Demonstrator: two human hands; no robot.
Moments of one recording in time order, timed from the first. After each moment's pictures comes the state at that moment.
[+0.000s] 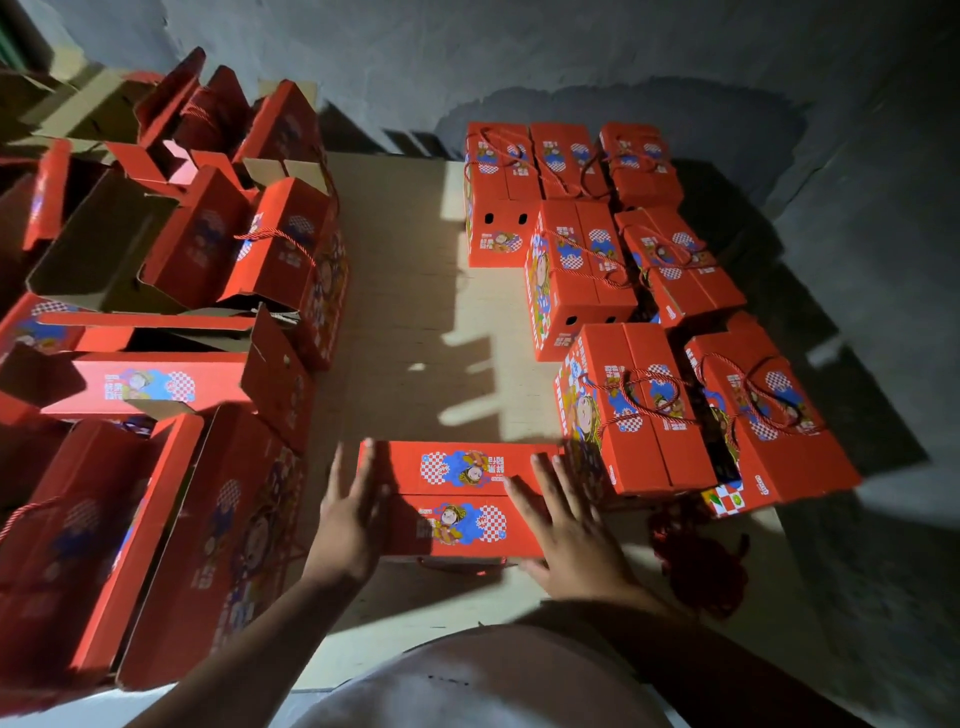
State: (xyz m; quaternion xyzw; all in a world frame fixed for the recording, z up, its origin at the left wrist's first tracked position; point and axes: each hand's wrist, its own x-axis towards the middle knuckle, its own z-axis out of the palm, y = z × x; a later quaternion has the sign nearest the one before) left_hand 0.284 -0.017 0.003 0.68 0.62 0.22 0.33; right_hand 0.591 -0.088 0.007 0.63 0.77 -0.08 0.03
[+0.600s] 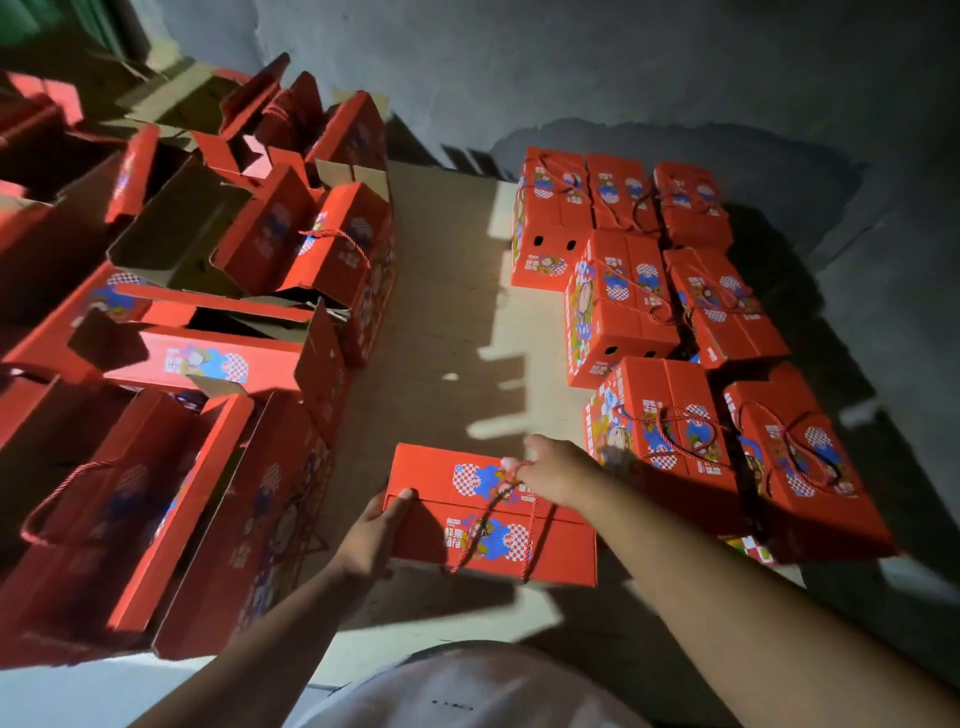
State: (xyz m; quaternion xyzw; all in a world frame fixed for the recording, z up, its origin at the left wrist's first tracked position) left_hand 0.289 -0.022 0.030 0.32 0.68 0.24 0.62; right_hand 0.548 0.053 0.063 0.72 0.61 -0.33 0.07
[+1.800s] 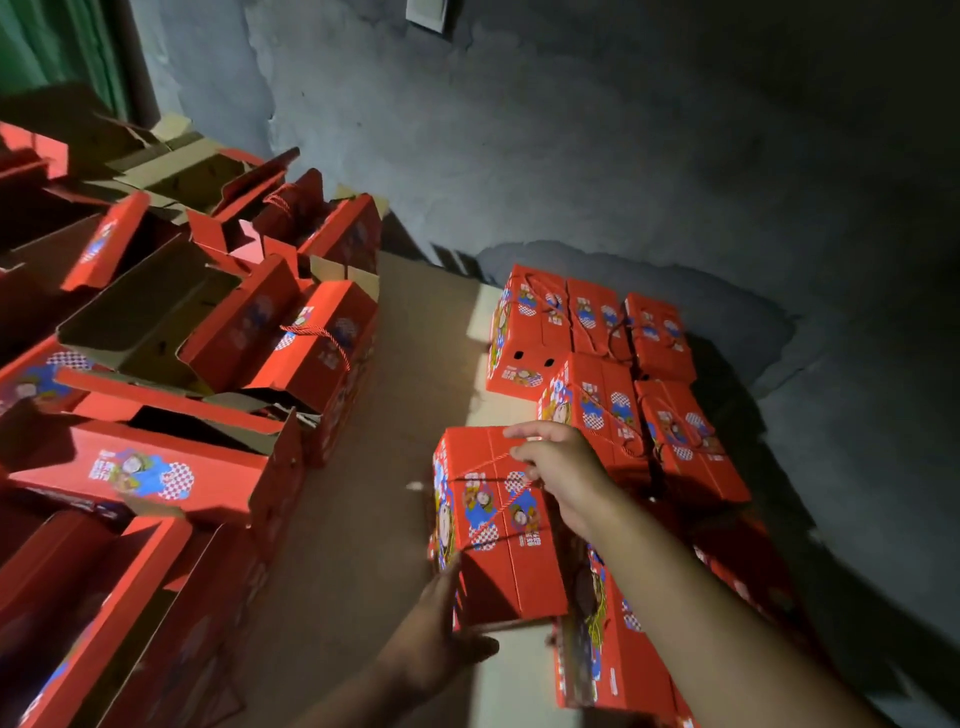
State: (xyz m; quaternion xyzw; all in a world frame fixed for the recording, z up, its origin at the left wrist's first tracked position) left_hand 0.365 0.051 0.049 0.62 0.49 0.21 0.57; right_hand 0.529 0.174 0.200 0.70 0.42 -0.48 -0.32
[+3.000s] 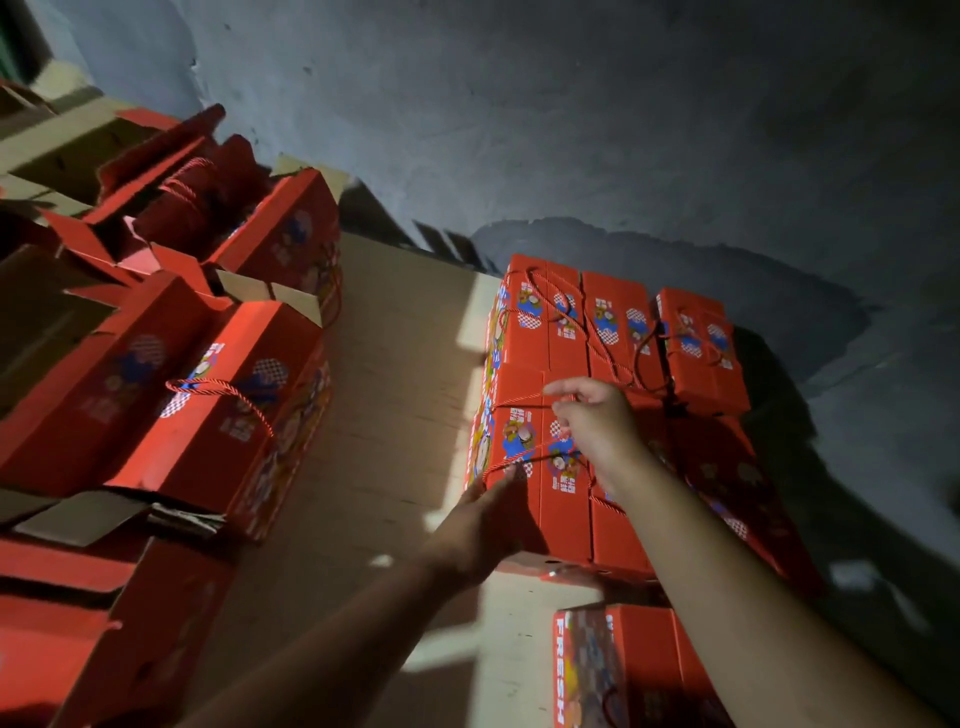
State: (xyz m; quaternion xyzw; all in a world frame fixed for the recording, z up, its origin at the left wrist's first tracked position) left_hand 0.463 0.317 0.018 0.71 0.46 0.25 0.47; right_hand 0.626 0.395 0.144 0.72 0.46 -0.38 -0.34
